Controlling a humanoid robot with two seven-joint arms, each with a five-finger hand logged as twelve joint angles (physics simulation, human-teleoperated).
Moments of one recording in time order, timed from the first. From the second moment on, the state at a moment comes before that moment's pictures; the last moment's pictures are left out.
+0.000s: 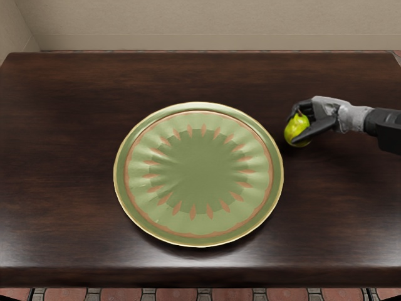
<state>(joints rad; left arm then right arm) -0.05 0.00 -0.17 -0.12 -0.06 -0.14 0.12 1.00 -0.53 0.21 0.60 -0.40 0.60 0.09</state>
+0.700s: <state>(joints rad) -0.05 0.00 -0.17 -0.12 -0.06 -0.14 0.12 1.07 -0.55 0.21 0.83 -0.26 0.61 0.08</state>
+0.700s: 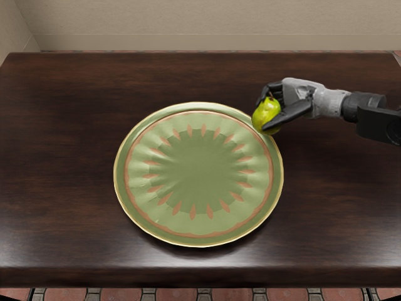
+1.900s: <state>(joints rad) -0.05 0.00 -0.17 -0.12 -0.06 -0.14 0.12 1.06 -0.30 0.20 0.98 -0.38 0.49 0.04</state>
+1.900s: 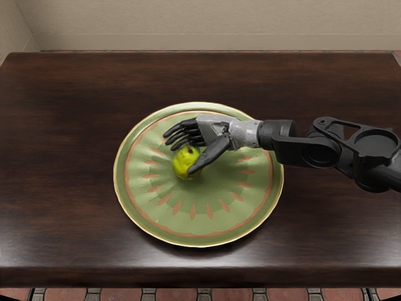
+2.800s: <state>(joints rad) -0.05 0.00 -0.17 -0.12 -0.06 -0.14 0.12 1.04 -0.73 0.20 1.15 -0.08 0.61 -0.10</state>
